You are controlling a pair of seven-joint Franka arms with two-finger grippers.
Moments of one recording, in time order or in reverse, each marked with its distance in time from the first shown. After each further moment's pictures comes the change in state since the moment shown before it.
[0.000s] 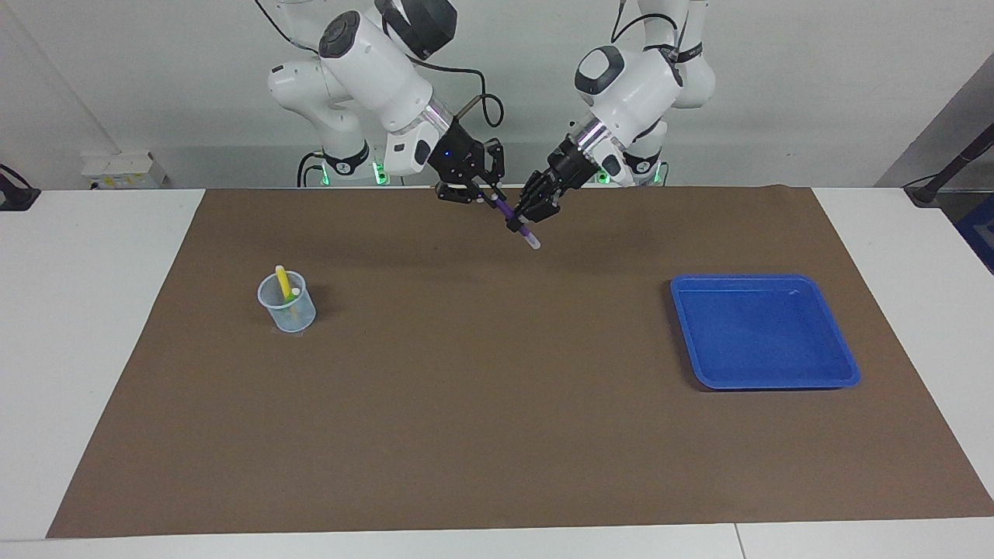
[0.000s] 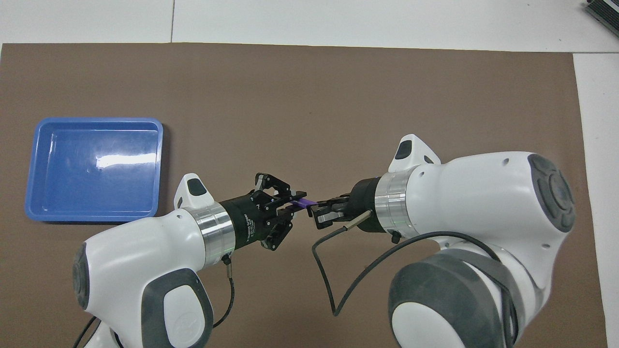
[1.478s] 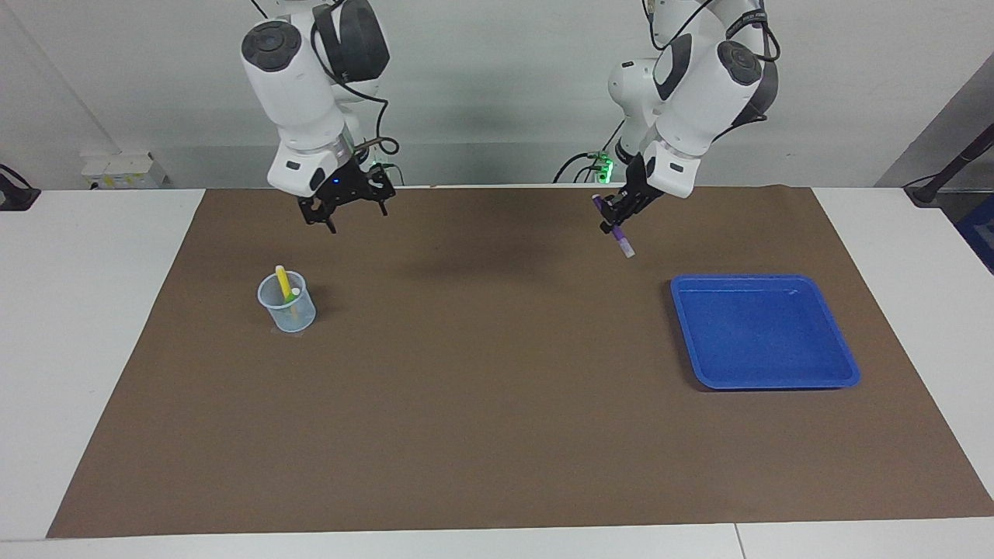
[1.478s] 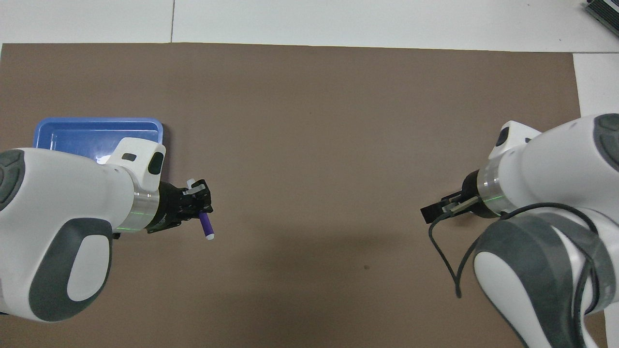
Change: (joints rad) left arm 0.325 0.000 0.020 0.154 0.725 -0.652 0.692; right arm -0.287 -0.037 -0.021 -0.002 -0.532 -0.350 -0.092
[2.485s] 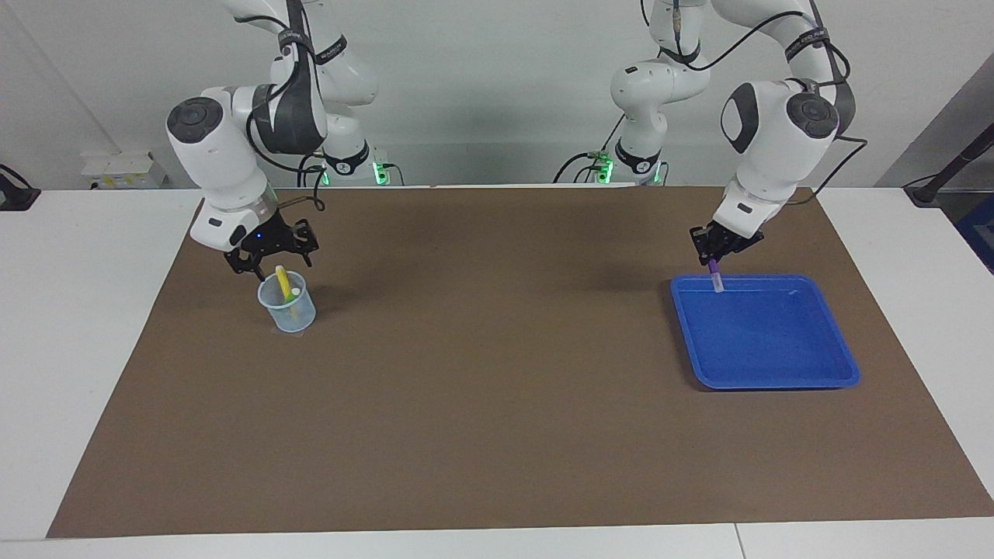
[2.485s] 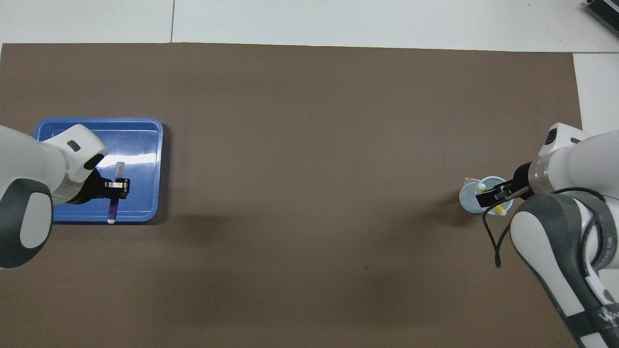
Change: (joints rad) left arm 0.231 0.140 0.004 0.001 0.314 0.060 0.564; right arm -0.190 0.083 0.001 -0.190 -0.089 0.328 -0.303
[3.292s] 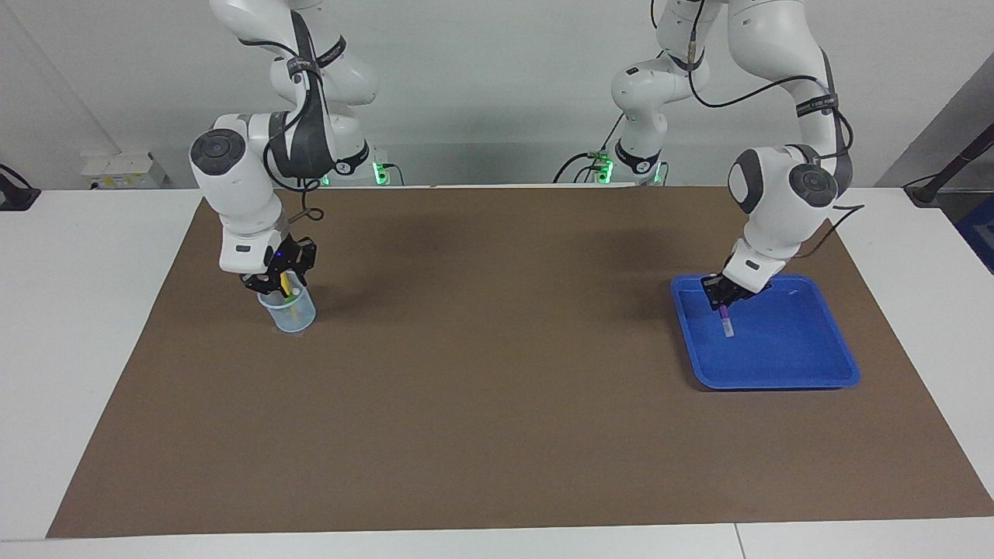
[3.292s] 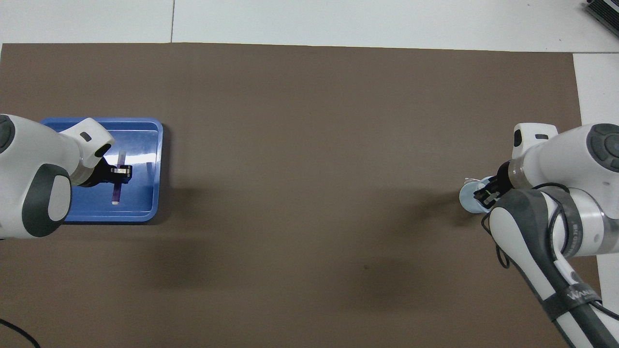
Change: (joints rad) left arm 0.052 0.223 0.001 0.002 0.071 0.239 0.007; right arm 0.014 0.048 0.010 0.001 -0.061 0.037 -0.195
